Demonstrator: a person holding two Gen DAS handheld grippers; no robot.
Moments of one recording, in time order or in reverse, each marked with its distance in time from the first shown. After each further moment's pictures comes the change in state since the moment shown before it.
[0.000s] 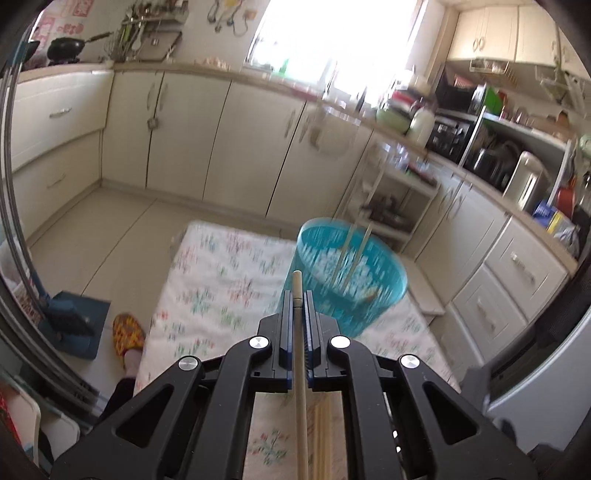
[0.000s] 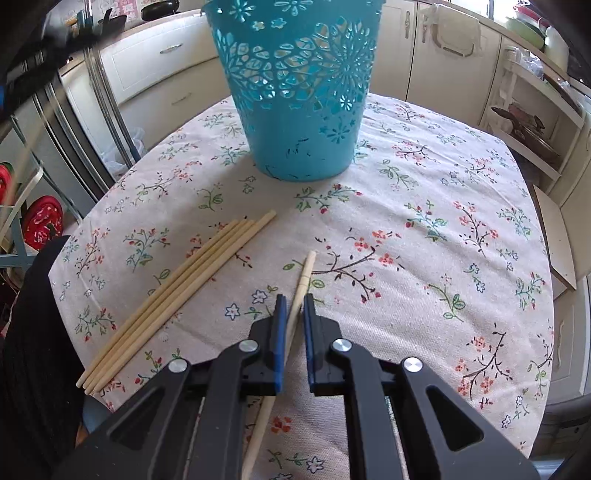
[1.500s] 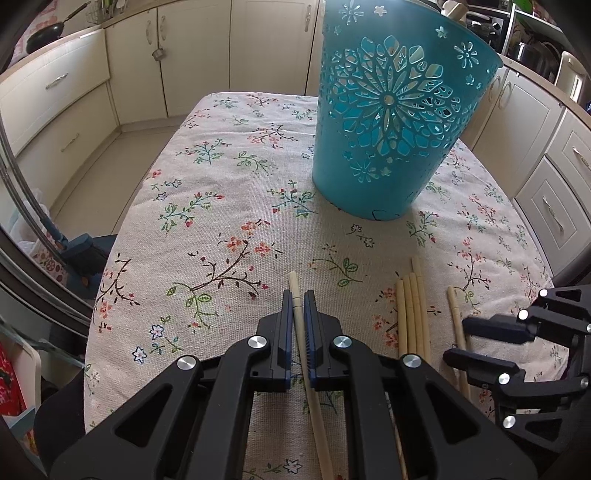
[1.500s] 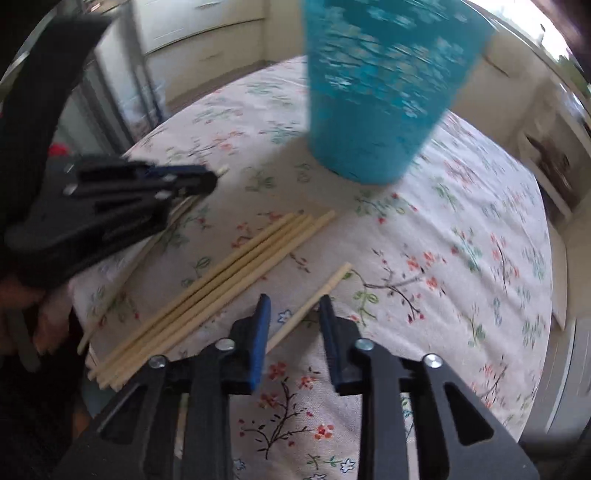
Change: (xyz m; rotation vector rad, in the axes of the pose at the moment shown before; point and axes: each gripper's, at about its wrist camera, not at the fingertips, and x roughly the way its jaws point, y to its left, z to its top) left arm 0.090 0.013 -0.128 0.120 0.380 0.224; right arm 0.034 0.055 0.034 -0.227 0.139 0.004
